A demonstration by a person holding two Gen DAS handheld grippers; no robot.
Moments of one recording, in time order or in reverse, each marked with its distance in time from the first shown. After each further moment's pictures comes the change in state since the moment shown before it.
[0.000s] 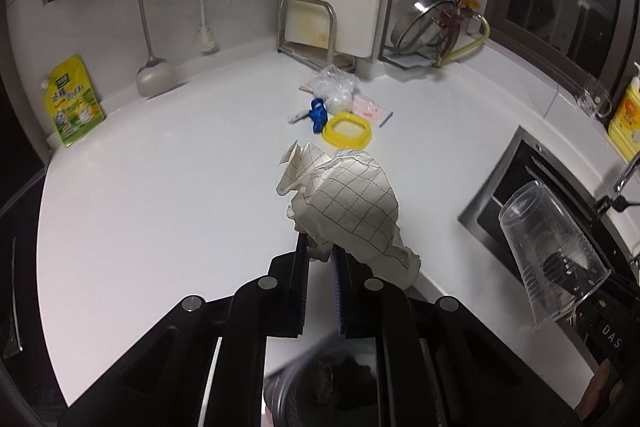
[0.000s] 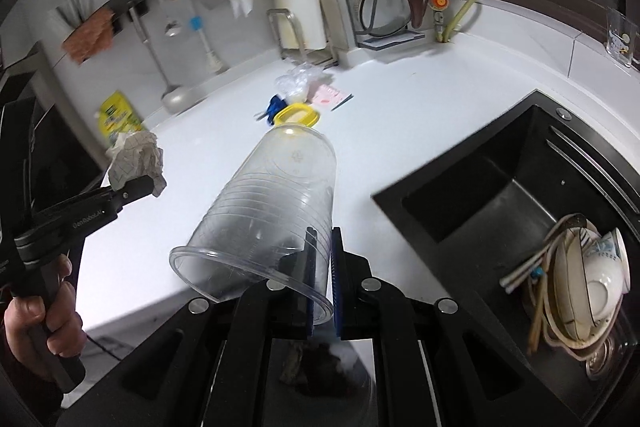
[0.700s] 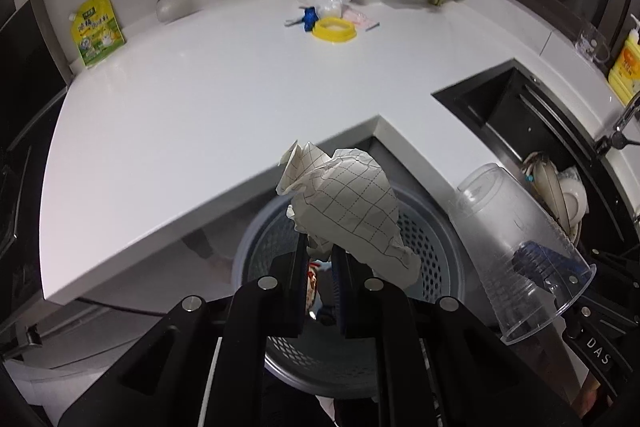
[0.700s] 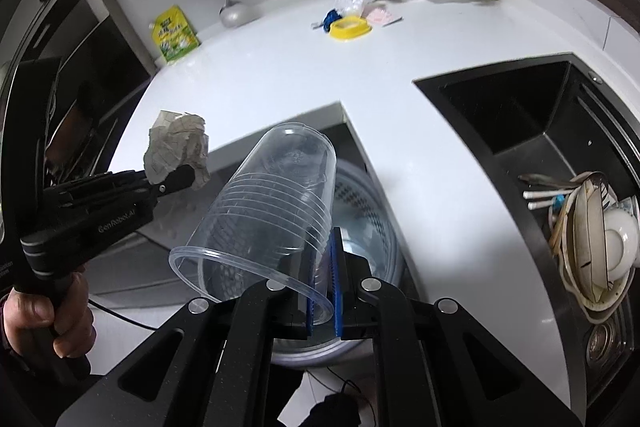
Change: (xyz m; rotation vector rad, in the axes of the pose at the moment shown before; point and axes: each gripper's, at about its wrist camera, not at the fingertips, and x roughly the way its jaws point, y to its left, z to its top) left arm -0.033 -0.052 -0.121 -0.045 0.164 0.053; right arm -0.027 0.004 -0.094 -0.148 0.200 0.130
